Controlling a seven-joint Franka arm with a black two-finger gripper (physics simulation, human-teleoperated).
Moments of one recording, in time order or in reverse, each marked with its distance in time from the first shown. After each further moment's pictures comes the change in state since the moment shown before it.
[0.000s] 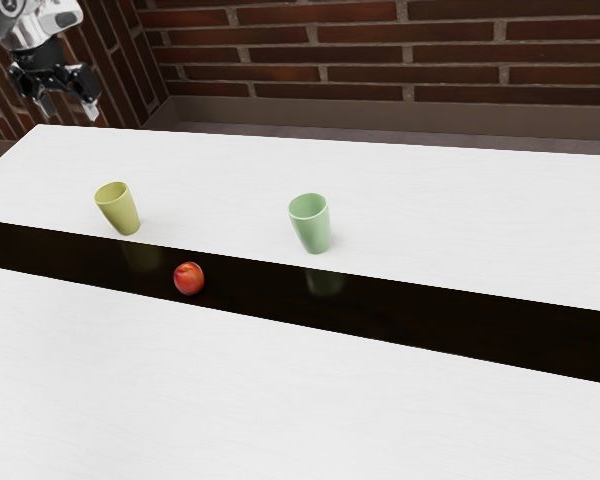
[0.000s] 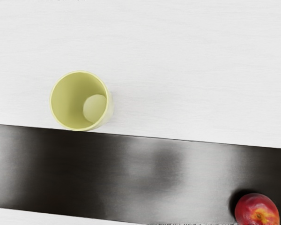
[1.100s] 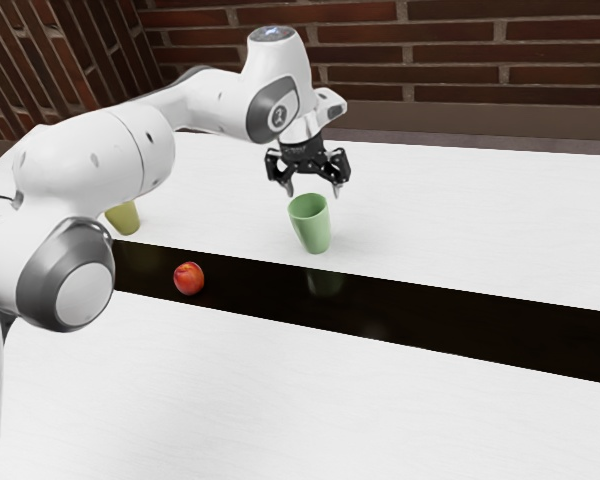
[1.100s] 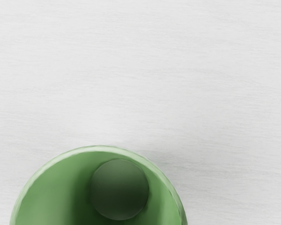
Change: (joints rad) arm -0.371 0.396 -0.144 0.017 -0.049 0.336 -0.598
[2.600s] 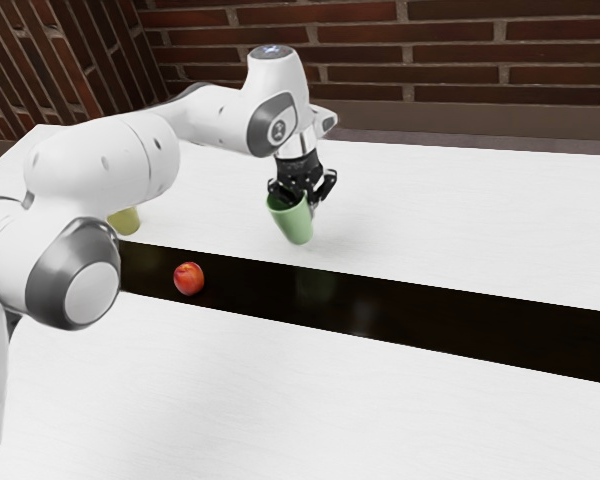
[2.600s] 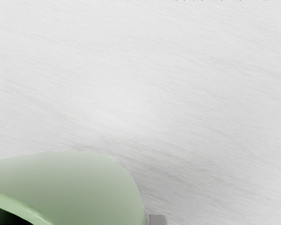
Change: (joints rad) arm 0.017 -0.013 0.016 -0.067 -0.015 0.004 -0.228
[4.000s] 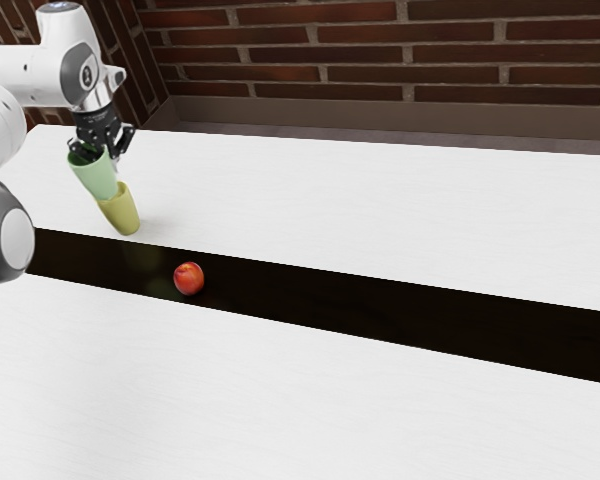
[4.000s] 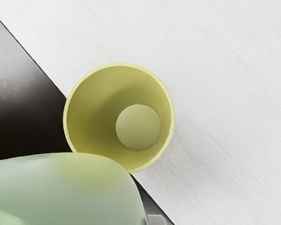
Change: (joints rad) arm 0.476 -0.059 0.060 0.117 0.127 -0.152 0.057
